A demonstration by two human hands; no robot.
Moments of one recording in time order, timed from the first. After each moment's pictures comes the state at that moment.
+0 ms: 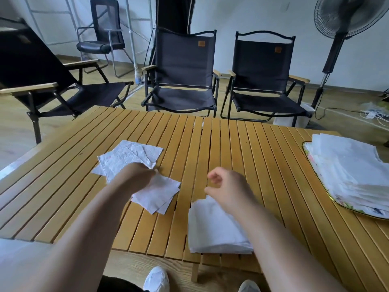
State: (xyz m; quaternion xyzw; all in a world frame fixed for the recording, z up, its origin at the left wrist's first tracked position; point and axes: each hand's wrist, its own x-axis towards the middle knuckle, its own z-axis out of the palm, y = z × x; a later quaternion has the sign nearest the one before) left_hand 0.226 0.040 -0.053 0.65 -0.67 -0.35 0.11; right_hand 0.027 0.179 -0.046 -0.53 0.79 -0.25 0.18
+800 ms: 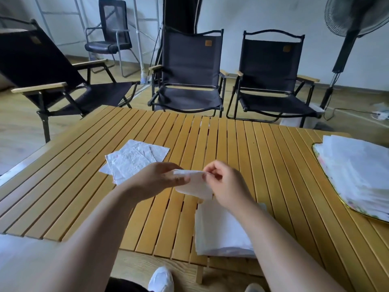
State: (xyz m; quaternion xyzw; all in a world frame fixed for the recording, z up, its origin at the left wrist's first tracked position) left_hand 0.227 0.067 -0.038 0.42 -0.78 -0.44 0.14; right_hand 0.035 0.157 -0.062 -0.55 0.70 -0.40 0.21
